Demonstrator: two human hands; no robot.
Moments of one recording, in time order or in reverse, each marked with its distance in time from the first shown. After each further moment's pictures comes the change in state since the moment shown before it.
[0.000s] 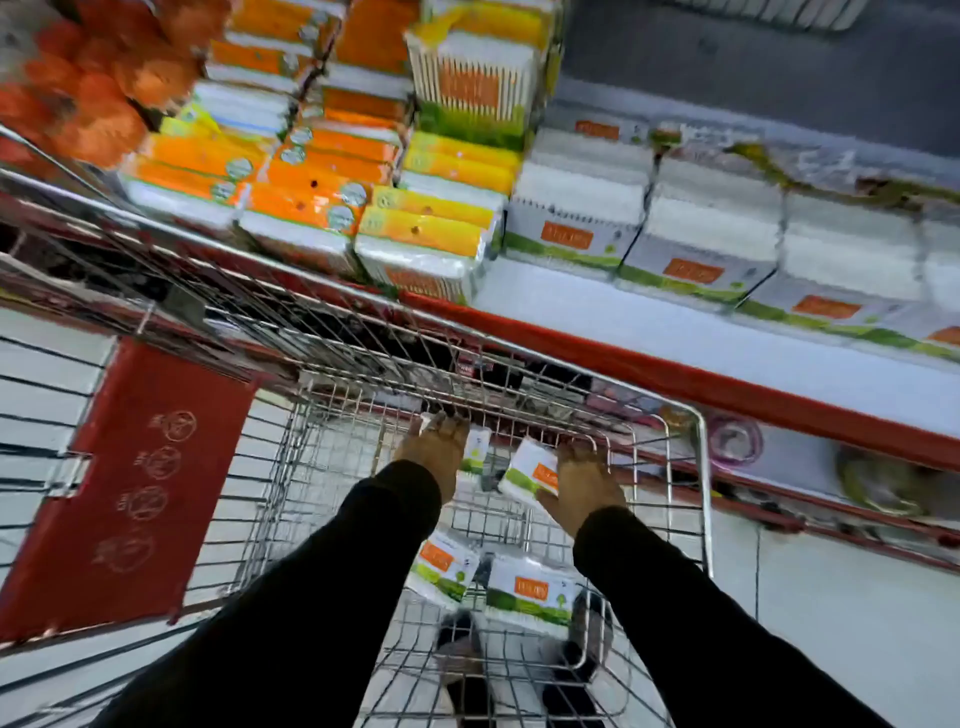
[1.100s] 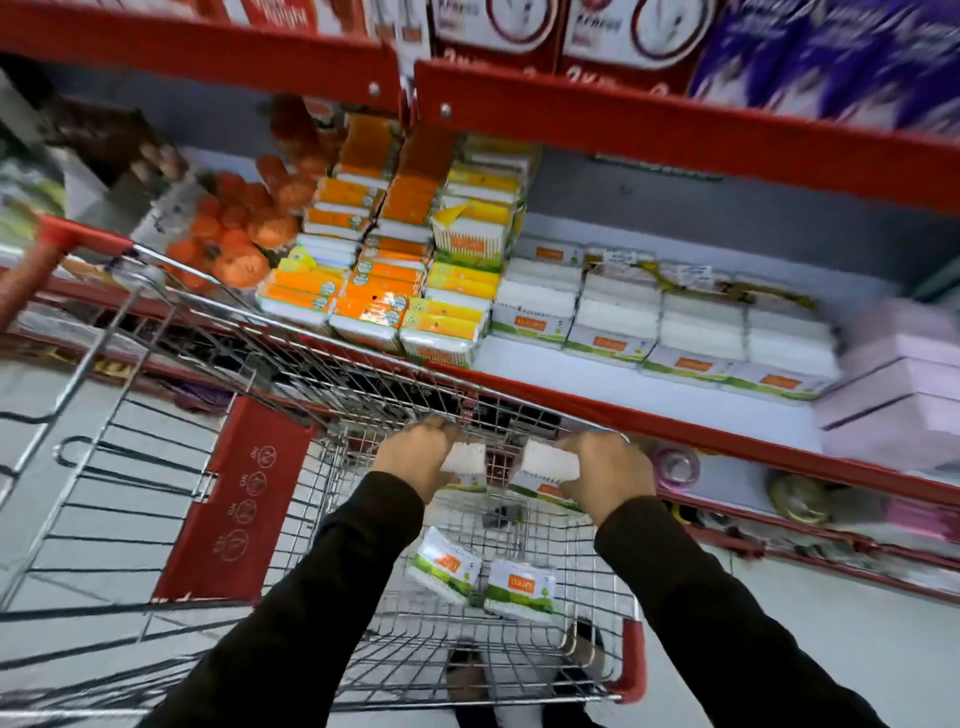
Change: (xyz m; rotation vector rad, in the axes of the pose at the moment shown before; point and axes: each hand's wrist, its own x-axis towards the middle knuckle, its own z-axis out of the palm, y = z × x) left_hand -0.177 -0.005 -0.143 -0.162 0.287 -0.031; right_hand -0.141 -0.007 -0.164 0.008 0.244 -0.071
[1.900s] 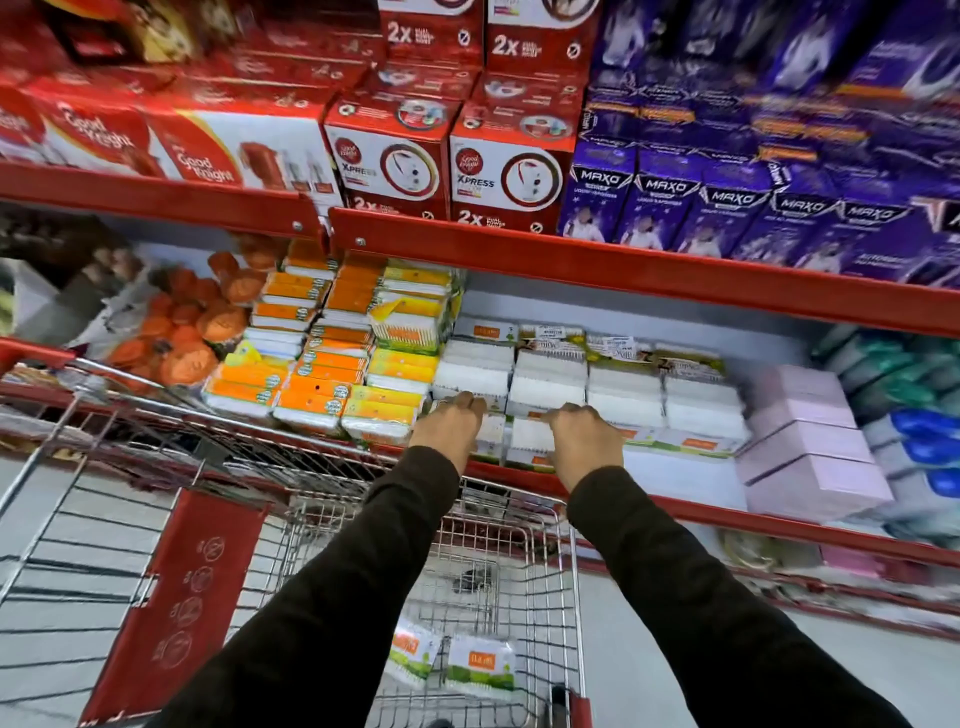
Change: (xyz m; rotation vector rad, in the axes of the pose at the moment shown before) left_hand 0.101 0.079 -0.085 0.083 0.203 0.049; right_hand 0.069 0.045 -0.074 -0.180 0.265 0.062
